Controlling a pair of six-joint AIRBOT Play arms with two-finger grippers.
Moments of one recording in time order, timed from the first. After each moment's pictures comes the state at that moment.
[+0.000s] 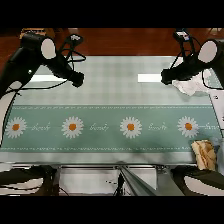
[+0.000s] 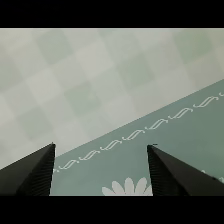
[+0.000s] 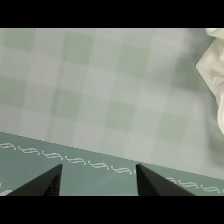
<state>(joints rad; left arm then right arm) -0.36 -1.48 1.55 1.59 -1.32 -1.43 0.17 -1.33 1.41 -1.58 1.25 1.56</state>
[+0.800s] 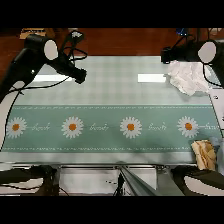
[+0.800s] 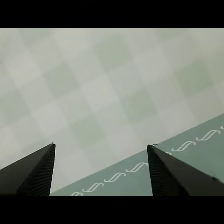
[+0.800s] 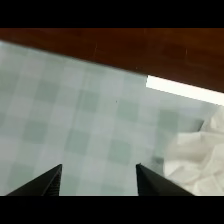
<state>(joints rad) -0.36 -1.50 1.55 1.59 -1.19 -1.43 0.17 -1.33 1.41 -1.63 0.75 1.56</state>
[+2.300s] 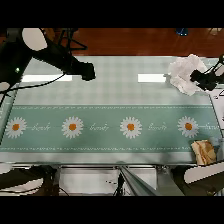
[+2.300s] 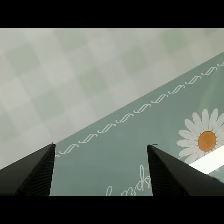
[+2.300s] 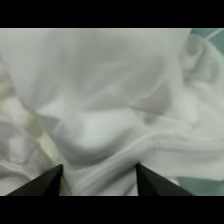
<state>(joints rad) -0.37 -1.42 1.60 1.30 -1.29 -1.49 -0.36 -1.76 1.41 -1.49 0.72 1.84</state>
